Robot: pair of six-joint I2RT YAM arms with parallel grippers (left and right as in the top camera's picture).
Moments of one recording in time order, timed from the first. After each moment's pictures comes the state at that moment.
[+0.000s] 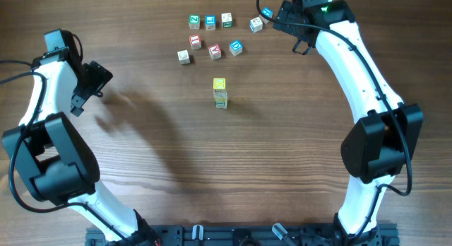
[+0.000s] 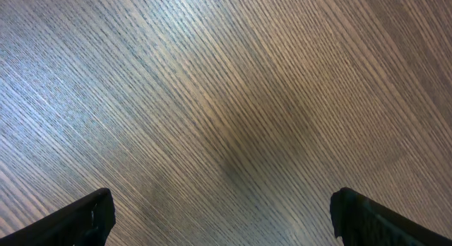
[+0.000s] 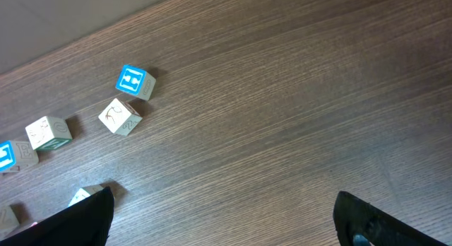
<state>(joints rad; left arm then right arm) 0.33 1.95 1.45 -0.83 -0.12 -0.59 0.27 2.06 1.92 -0.87 0.29 0.59</state>
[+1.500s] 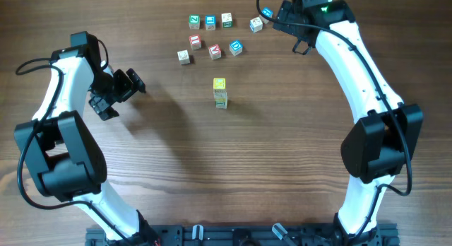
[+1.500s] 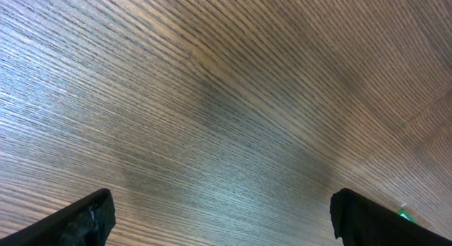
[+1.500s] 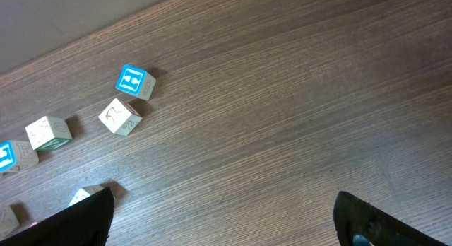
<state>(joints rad) 0.23 1.95 1.45 -1.05 0.21 -0.43 0.27 2.06 1.92 -0.87 0.29 0.59</state>
